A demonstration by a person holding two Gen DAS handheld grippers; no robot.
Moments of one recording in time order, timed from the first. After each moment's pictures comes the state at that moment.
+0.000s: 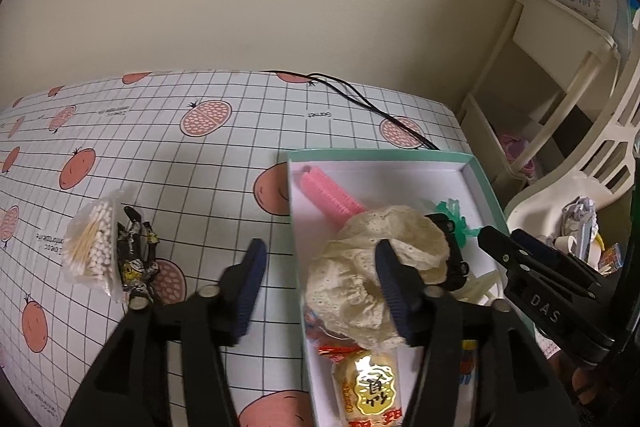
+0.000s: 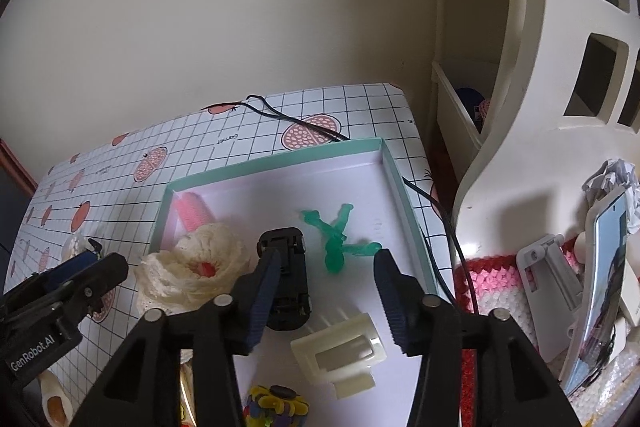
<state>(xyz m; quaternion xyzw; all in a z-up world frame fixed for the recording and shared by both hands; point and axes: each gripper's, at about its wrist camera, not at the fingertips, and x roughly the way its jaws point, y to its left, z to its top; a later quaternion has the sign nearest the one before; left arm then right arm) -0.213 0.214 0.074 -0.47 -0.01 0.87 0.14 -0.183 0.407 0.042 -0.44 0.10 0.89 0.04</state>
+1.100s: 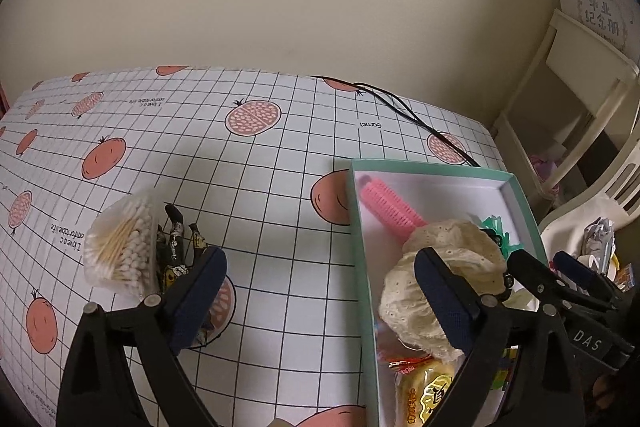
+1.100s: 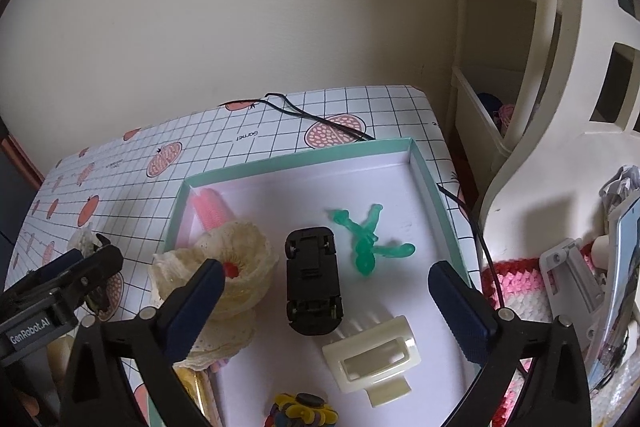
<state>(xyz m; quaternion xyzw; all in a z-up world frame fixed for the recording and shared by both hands) -0.224 0.171 0.061 -0.46 -0.03 0.88 0.11 -0.189 0.391 0.033 -0.44 0.09 0.89 0.02</state>
